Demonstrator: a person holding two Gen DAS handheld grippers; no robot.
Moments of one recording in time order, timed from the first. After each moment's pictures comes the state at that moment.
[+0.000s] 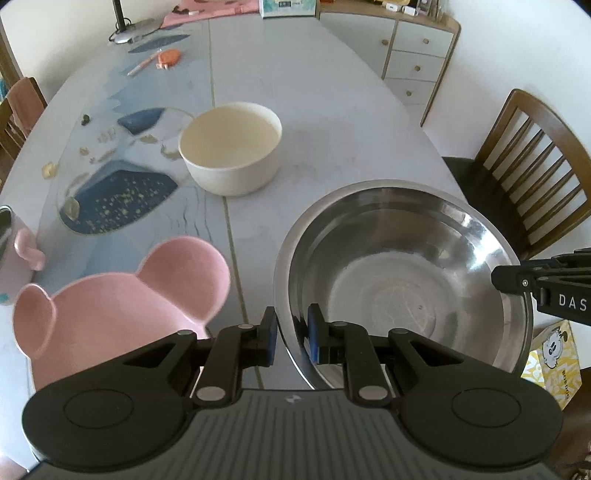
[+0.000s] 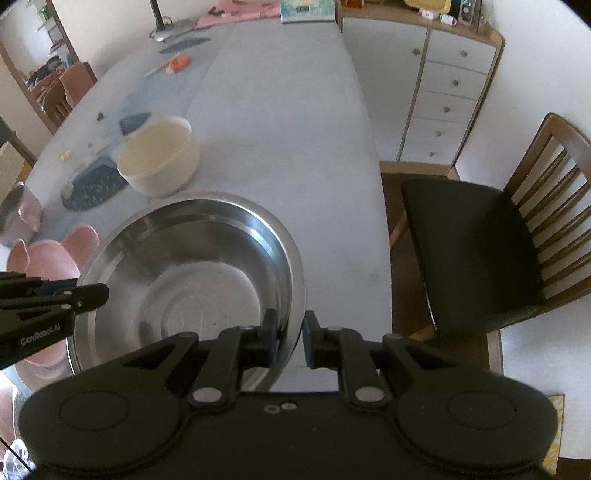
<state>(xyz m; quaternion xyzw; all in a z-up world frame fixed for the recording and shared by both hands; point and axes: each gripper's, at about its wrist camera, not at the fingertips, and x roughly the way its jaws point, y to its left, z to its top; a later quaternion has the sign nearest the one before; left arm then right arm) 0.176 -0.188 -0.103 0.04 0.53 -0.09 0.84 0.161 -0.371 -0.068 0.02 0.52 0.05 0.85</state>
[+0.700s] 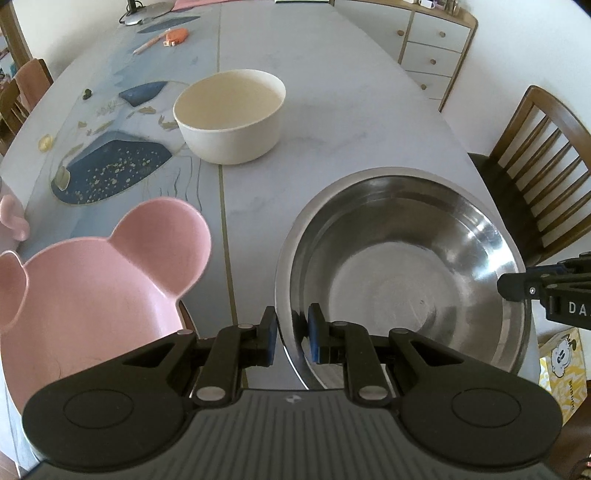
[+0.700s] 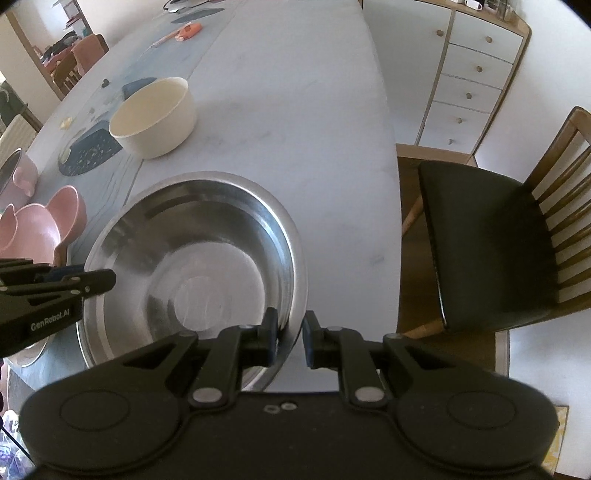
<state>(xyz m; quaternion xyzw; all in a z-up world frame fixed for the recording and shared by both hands) 0.171 -0.195 -0.135 0.03 0.53 -0.07 0.84 0.175 -0.380 -0.096 0.00 0.54 0.09 0.84</state>
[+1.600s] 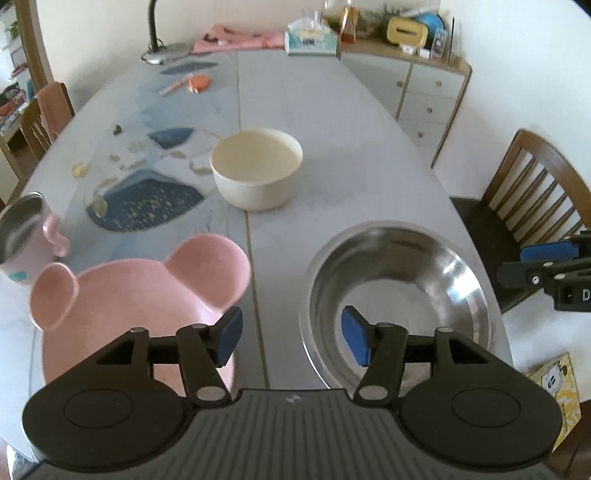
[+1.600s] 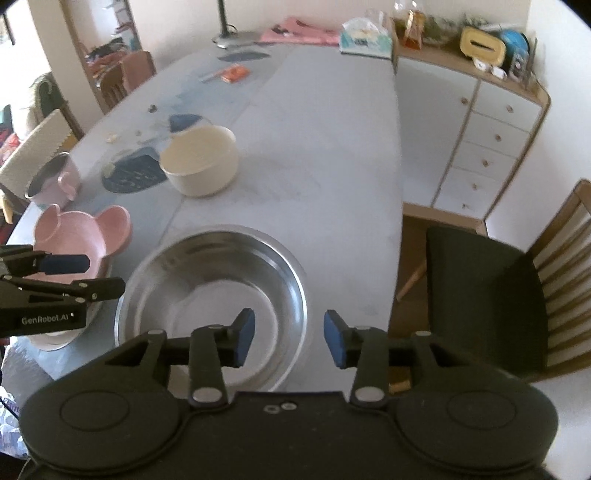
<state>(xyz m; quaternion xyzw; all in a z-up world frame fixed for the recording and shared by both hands) 0.135 -0.173 -0.080 0.01 0.46 -0.06 0.88 0.152 -0.377 -0.039 -0.04 0.46 0.15 0.87</state>
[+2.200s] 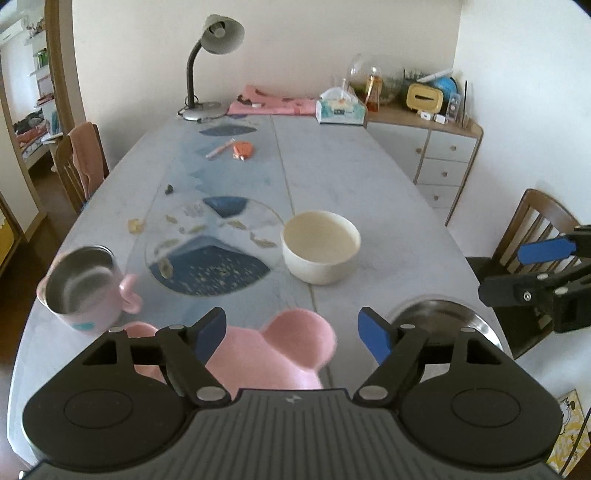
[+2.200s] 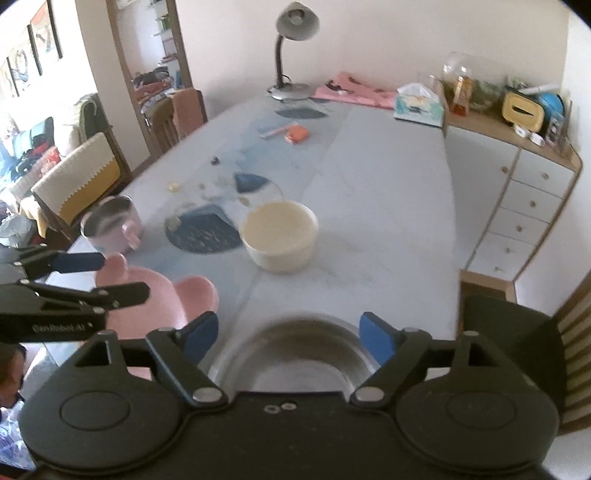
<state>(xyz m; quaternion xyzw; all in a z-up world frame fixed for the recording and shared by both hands) 0.128 -0.092 -0.024 0.00 0.38 -0.04 0.92 0.156 -0.298 0.021 -0.05 0.39 0.21 0.90</state>
